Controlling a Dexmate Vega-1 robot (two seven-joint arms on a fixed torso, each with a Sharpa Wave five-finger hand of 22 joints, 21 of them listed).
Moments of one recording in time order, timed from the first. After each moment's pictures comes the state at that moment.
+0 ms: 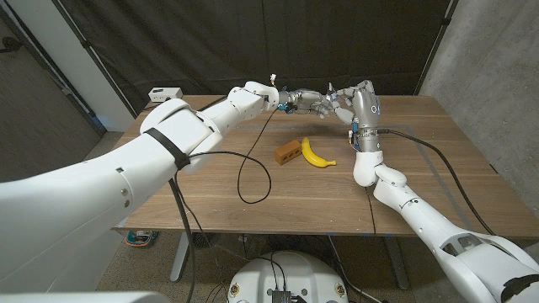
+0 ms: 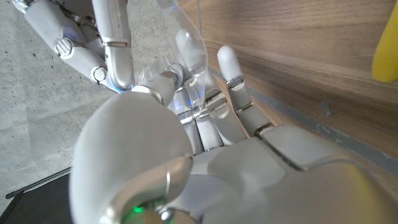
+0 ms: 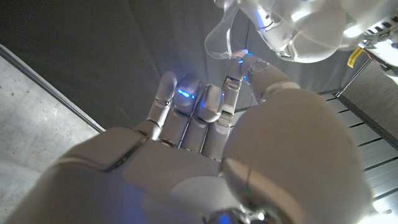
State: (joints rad) left arm -0.03 -0.04 0.77 -0.43 -0.42 0.05 -0.67; left_hand 1.09 0.00 0.72 -0.14 0.18 1.05 0.03 0.22 0.44 1.12 -0.03 0.31 0.53 1.25 -0.21 0.34 0.69 0.55 -0.05 1.49 0.17; right arm -0.74 -0.40 -0.43 -1.20 -0.81 0.34 -1.04; right_hand 1.05 -0.13 0.67 -0.15 0.38 1.25 -0.03 0.30 0.25 1.10 -0.15 1.46 1.22 0.87 -0.11 1.51 1.23 0.08 -0.04 1.57 0.65
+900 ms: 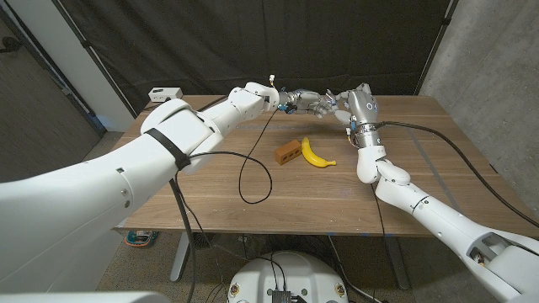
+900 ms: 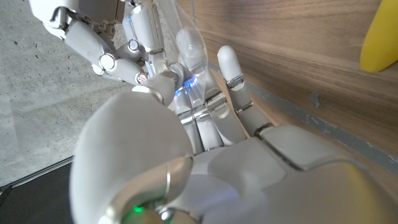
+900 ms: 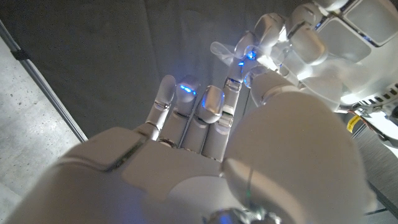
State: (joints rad) left arm -0.03 -0.04 0.77 -0.43 -0.42 0.06 -0.62; left_hand 1.09 0.00 0.72 -0.14 0.18 1.05 0.03 0.22 0.44 1.12 -0.03 0.31 0.53 1.25 -0.21 0.33 0.69 0.55 -0.05 1.49 0.17; right arm -0.73 -0.57 -0.64 -1.41 -0.67 -0.04 -0.85; right_hand 1.03 -0.13 0.68 -0.13 0.37 1.24 -0.05 0.30 0.26 1.08 -0.16 1.47 1.21 0.80 -0.09 1.48 1.23 0.02 -0.04 1.57 0.65
